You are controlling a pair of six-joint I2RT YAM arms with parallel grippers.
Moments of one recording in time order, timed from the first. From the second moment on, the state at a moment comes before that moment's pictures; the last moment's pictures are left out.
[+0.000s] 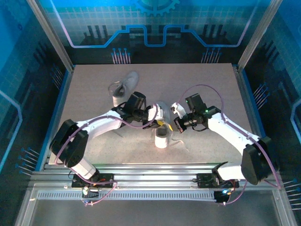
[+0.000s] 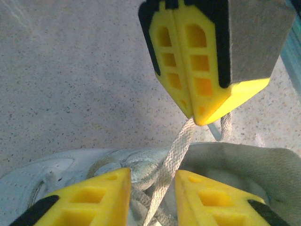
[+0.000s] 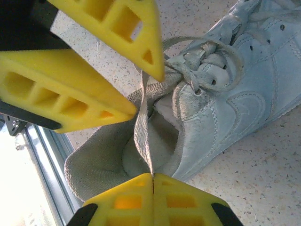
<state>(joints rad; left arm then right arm) -0.60 1.61 1.00 -0.15 0.62 0.68 0.44 1.35 0.91 -0.63 -0.58 -0.07</state>
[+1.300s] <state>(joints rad) -0.63 1.59 0.98 -0.16 0.62 0.71 0.39 1.37 0.94 -0.61 -0.67 -0.04</state>
